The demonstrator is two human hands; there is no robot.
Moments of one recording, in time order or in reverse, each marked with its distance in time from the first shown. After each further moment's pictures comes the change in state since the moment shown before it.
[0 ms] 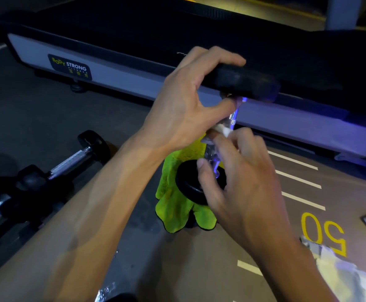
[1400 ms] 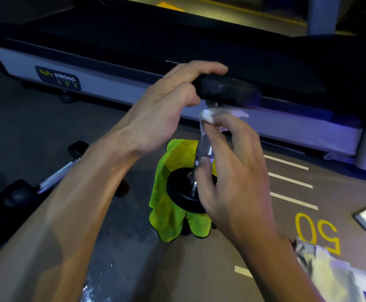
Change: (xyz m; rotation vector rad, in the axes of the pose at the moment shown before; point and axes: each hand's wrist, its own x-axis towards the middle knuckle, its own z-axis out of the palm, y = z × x) left_hand 0.009 0.001 -0.022 -0.187 -0.287 -0.180; right_hand 0.012 0.006 0.004 0.041 0.196 -0.085
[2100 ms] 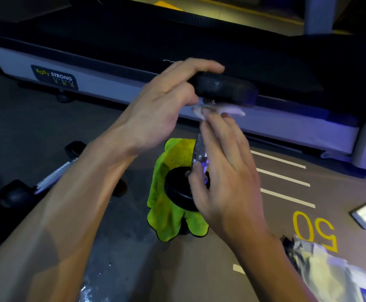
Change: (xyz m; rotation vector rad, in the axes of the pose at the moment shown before) left_hand 0.002 0.000 0.002 -0.003 0.023 -0.013; right_hand -0.006 0.006 0.010 -0.030 -0.038 -0.032
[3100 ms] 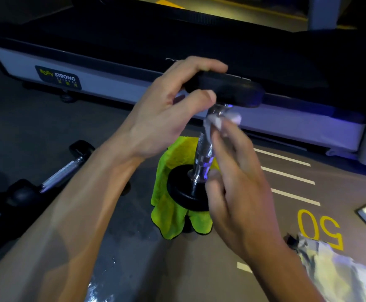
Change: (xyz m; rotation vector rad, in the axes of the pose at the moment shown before) left_hand -0.008 -0.002 0.008 -0.046 0.050 0.080; right_hand -0.016 -0.003 -0.016 0.179 -0.081 0.075
